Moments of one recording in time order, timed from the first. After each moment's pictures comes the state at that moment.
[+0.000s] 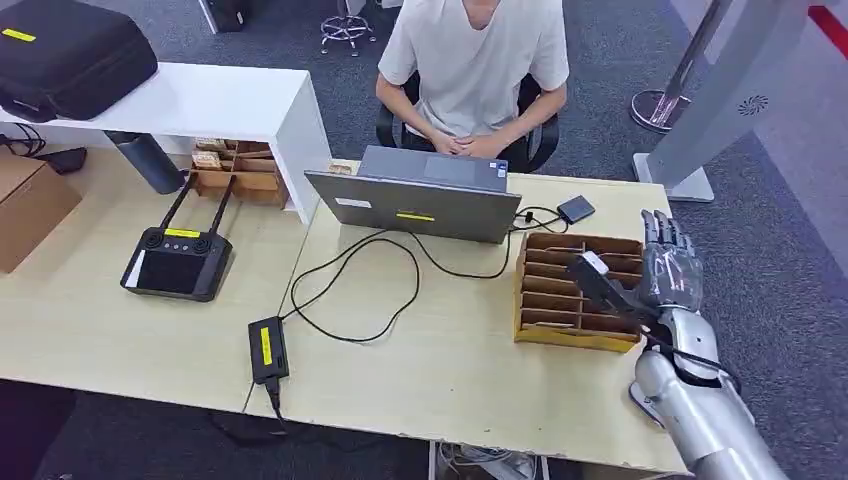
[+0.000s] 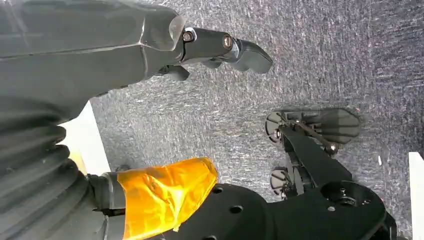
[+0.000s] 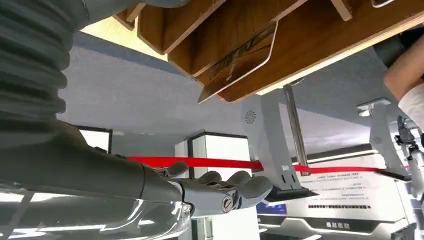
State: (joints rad) left arm -0.11 -0.09 1.52 -0.02 -1.50 -0.09 -0.20; right arm -0.51 -0.24 0.36 -0.92 1.01 -0.47 0.10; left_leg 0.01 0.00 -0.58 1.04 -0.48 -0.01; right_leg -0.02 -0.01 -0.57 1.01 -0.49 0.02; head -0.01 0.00
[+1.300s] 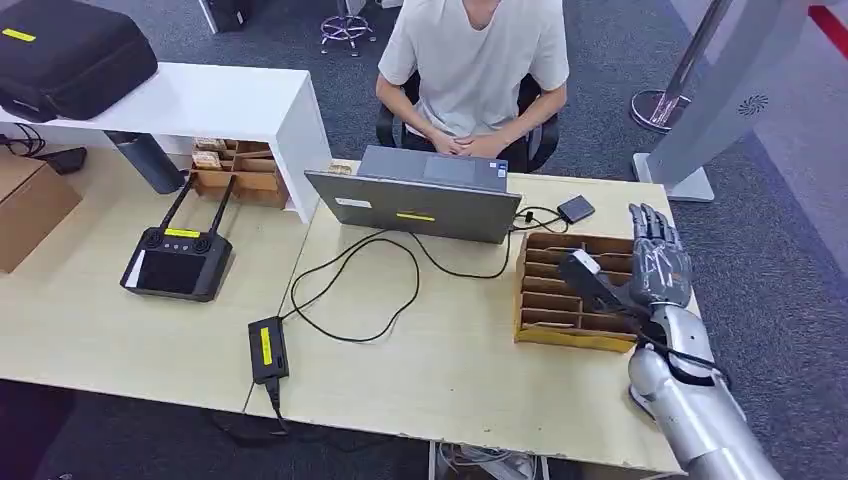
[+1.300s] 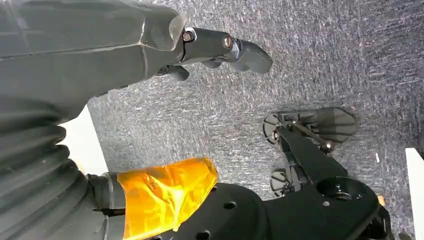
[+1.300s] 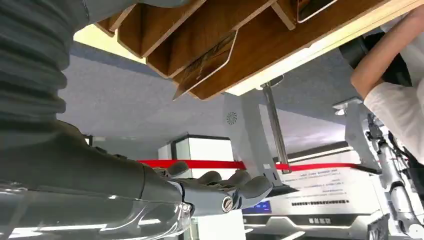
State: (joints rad) left arm -0.12 -0.09 1.48 -0.02 -1.50 -0.10 -0.19; right arm -0.51 -0.23 0.37 -0.96 0.98 -0.47 0.05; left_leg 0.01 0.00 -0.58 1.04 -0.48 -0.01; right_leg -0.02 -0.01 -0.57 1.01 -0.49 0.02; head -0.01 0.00
